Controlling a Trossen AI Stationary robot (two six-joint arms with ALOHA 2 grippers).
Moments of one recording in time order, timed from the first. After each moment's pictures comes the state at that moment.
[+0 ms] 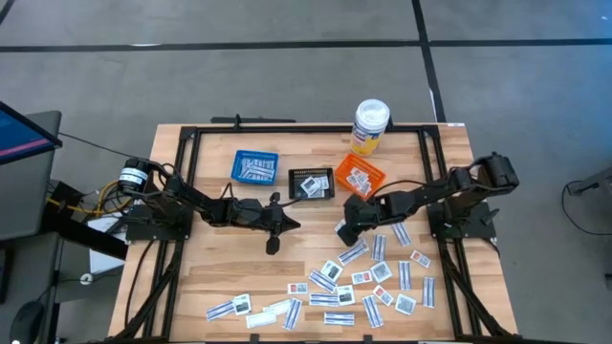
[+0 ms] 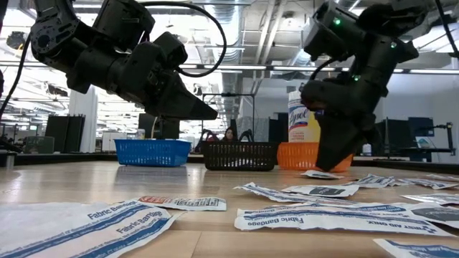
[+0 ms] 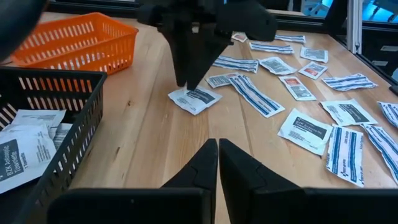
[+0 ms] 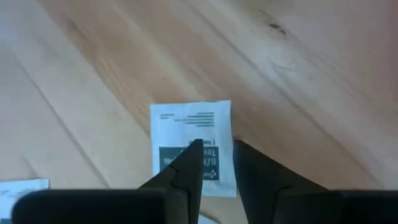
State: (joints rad) left arm -0.14 1.53 0.48 0.88 -0.10 -0.07; right arm 0.14 1.59 0.72 -0.24 0.16 0.88
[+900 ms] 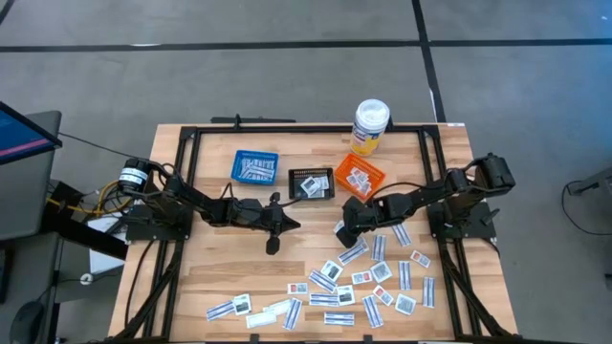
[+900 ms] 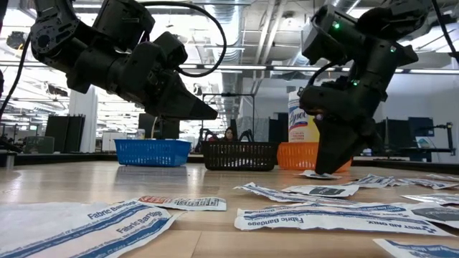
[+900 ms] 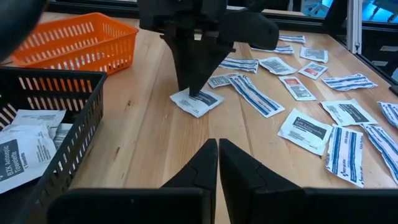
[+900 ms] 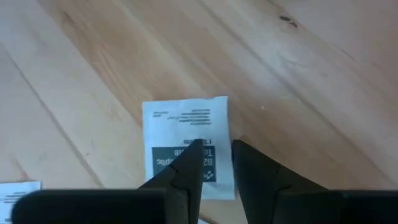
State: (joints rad) left arm -0.14 1.53 0.48 0.88 -0.10 -0.07; right arm 0.15 1.65 0.72 -0.22 0.16 0.89
